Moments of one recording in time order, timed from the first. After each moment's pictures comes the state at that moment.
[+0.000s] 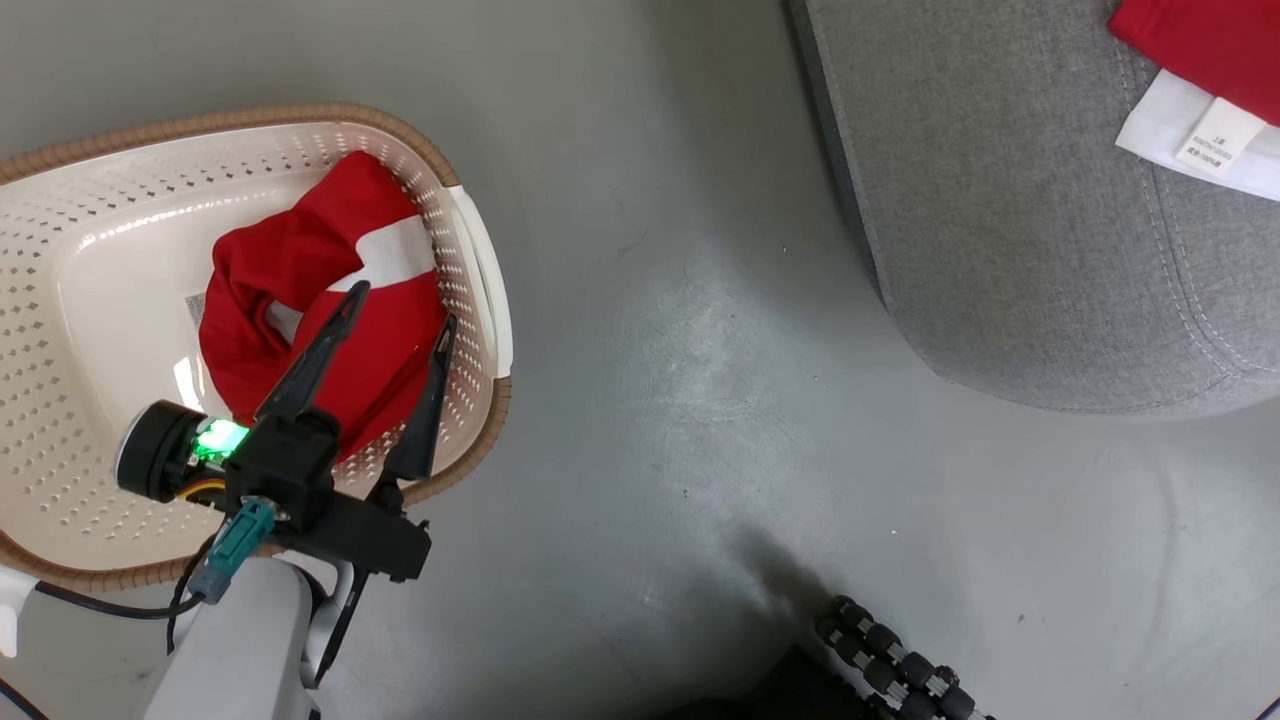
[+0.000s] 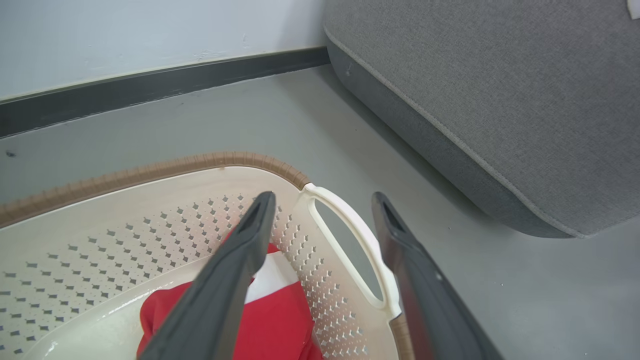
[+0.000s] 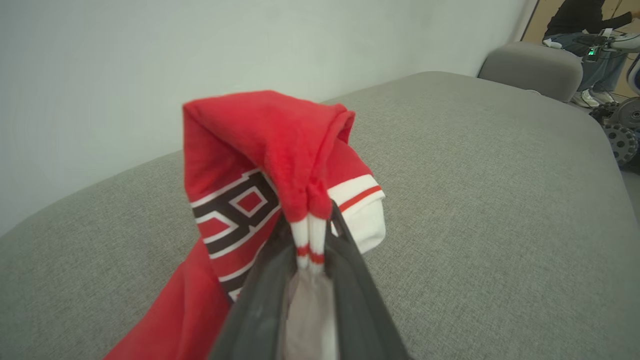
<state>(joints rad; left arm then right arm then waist) -0.39 0.25 -0.28 0.24 -0.16 -0.12 -0.25 -1.32 -0.40 -0.20 1.11 0.41 0.00 -0.25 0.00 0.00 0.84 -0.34</state>
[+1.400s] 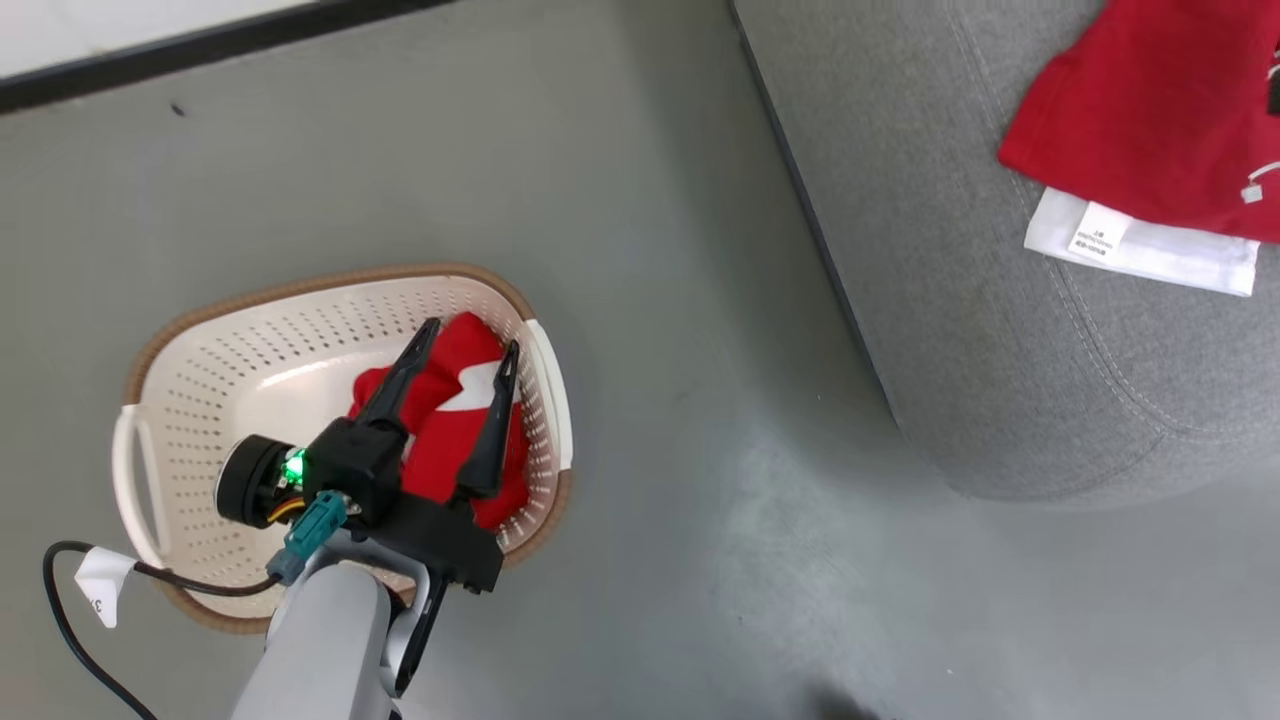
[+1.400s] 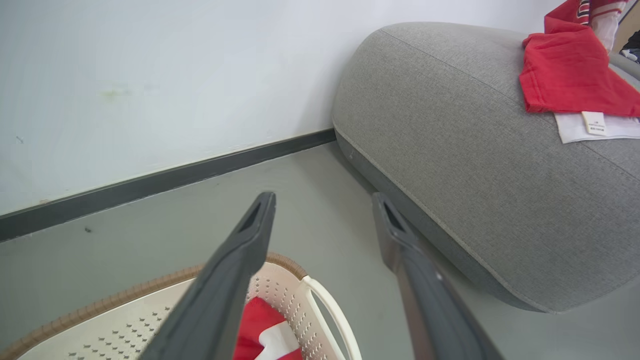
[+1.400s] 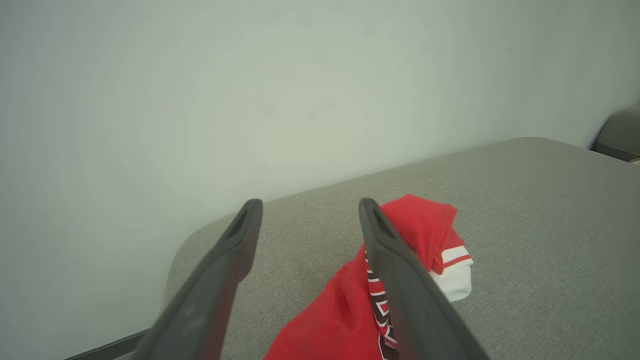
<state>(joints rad) -0.40 0.11 -0.27 0.39 -0.20 -0.13 -0.25 -1.12 -0.31 -0.06 0.95 0.26 0.08 -0.26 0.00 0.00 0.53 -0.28</state>
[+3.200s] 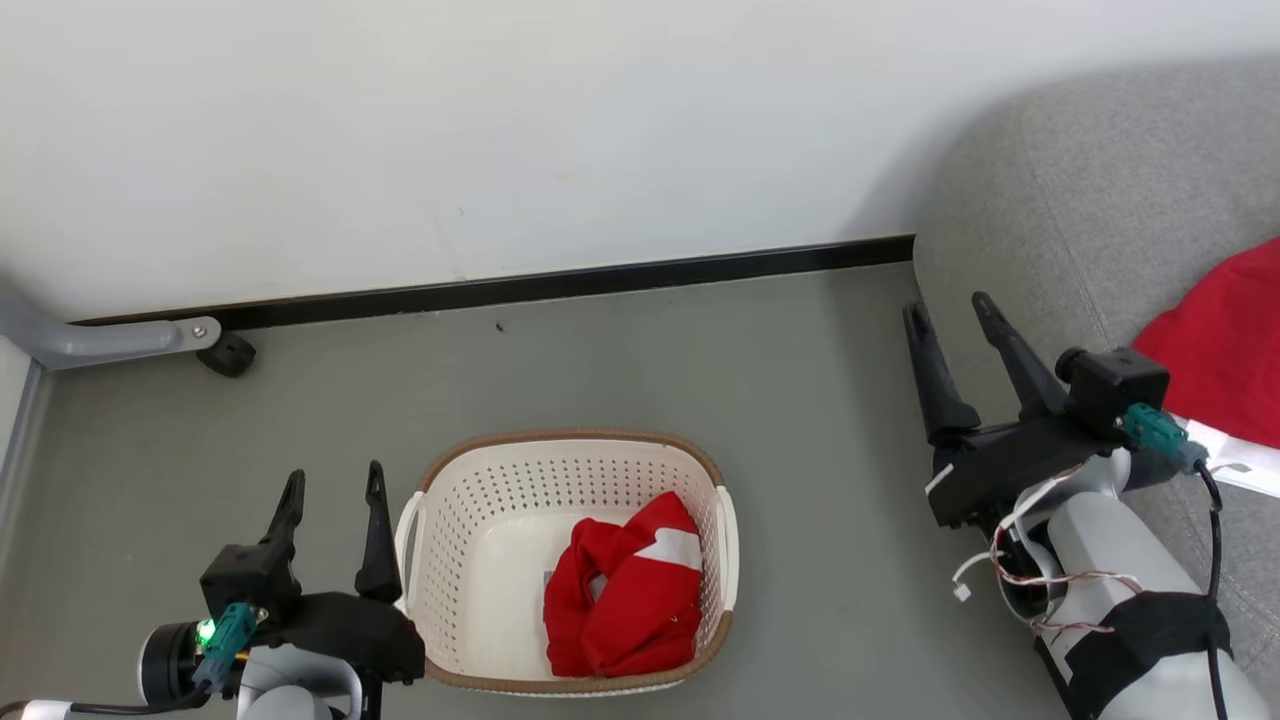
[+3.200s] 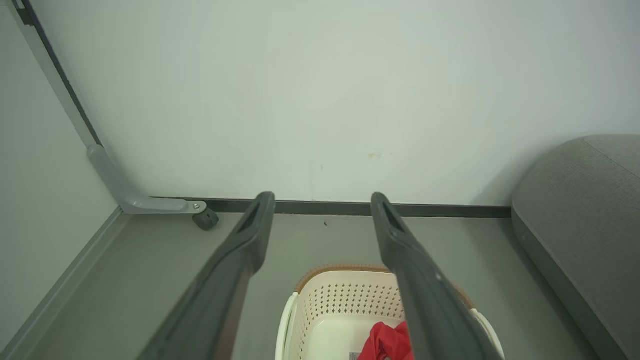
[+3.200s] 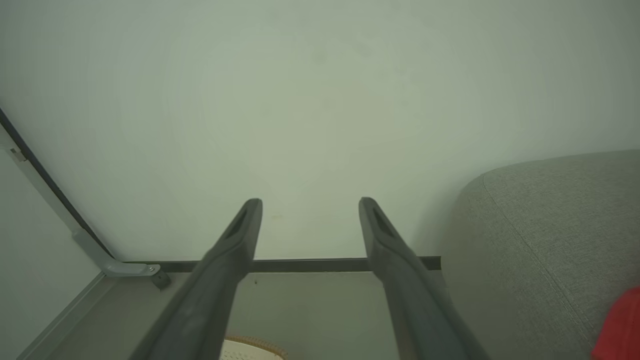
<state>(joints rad) -0.24 0.06 -0.04 0.49 -0.24 0.00 -0.25 -0.54 -0.11 0.25 0.63 0.34 0.12 -0.26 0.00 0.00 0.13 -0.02</state>
